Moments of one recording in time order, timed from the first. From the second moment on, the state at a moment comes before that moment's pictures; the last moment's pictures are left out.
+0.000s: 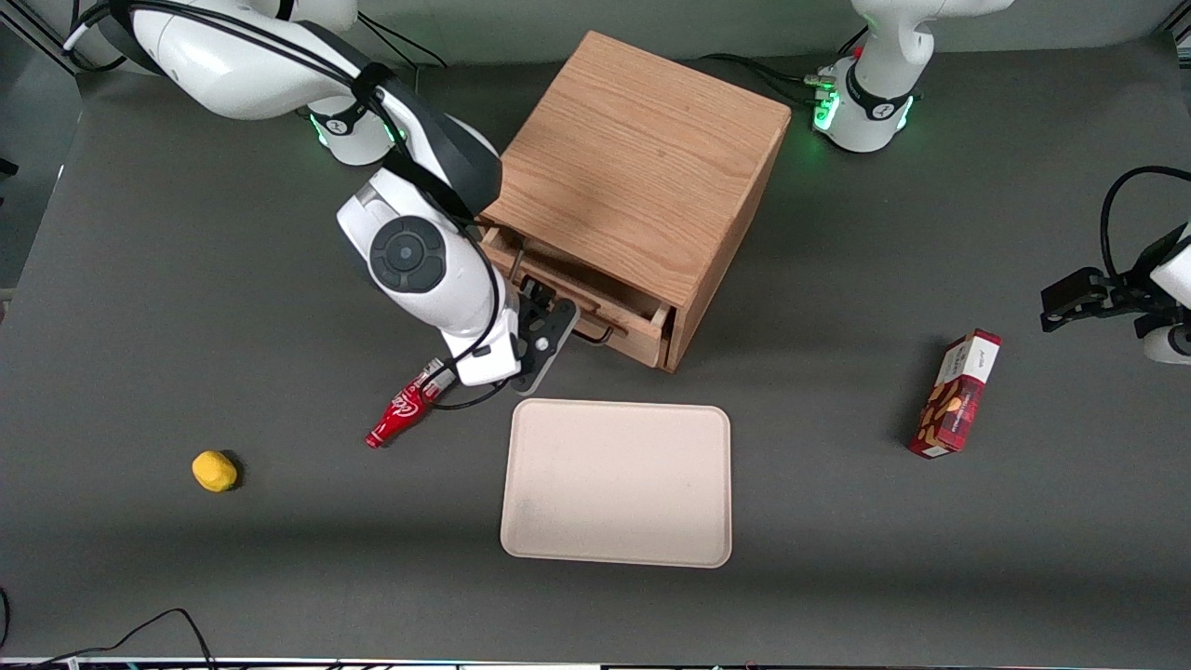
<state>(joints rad) 0.06 0.62 0.65 -1.42 -0.21 1.93 -0.30</state>
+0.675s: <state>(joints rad) 0.05 0.62 0.51 -1.37 -0.21 2.05 -0.38</state>
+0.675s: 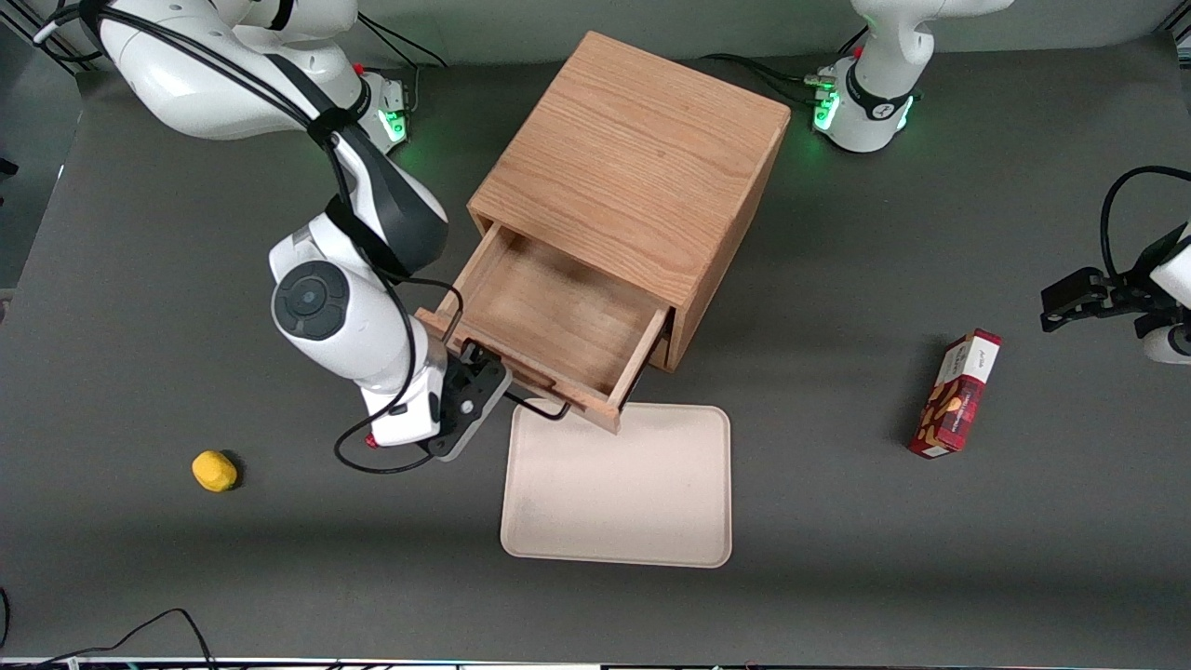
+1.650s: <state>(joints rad) 0.06 0.66 0.36 -1.27 -0.05 2.09 -0.49</state>
